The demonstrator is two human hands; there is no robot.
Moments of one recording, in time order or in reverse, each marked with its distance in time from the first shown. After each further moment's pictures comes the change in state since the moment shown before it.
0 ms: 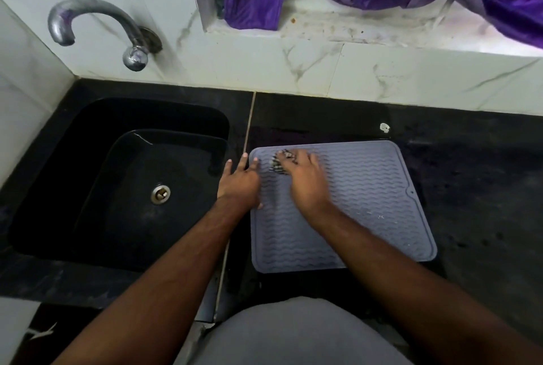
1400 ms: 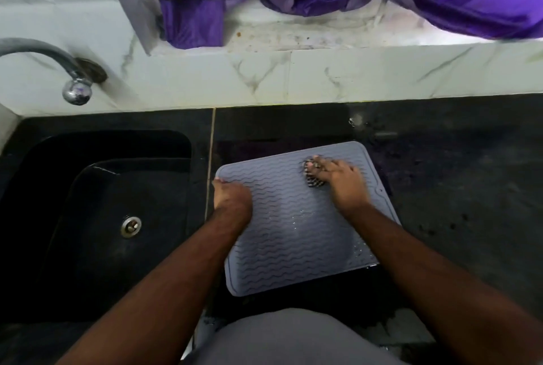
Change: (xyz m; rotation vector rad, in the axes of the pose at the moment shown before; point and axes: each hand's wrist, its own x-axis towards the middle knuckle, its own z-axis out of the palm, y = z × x) left_hand 0.024 0.069 -0.030 0.459 -0.180 -0.058; right_hand -0.020 0.172 -0.001 -0.087 0.037 0.069
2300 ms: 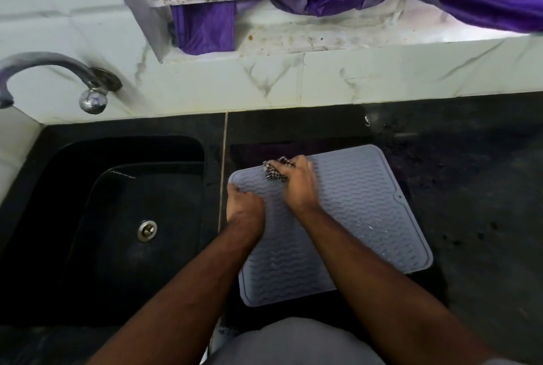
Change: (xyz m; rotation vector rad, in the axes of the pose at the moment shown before) left_hand -0.007 0.000 0.001 0.088 0.050 0.039; right_hand 0.064 -0.118 0.051 0.629 0.163 0.243
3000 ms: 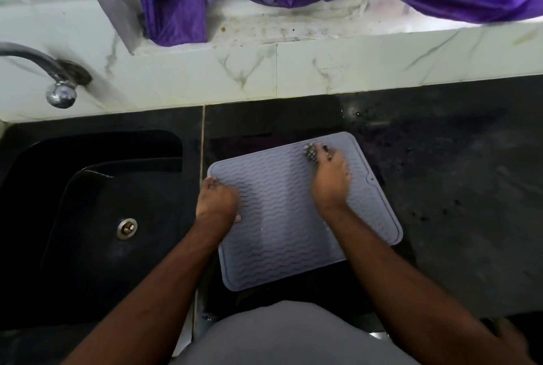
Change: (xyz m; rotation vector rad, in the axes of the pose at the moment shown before) left_hand -0.001 -0.009 0.029 -0.190 0.104 -0.021; right_hand -0.040 0.037 -0.086 -0.432 0.224 0.199
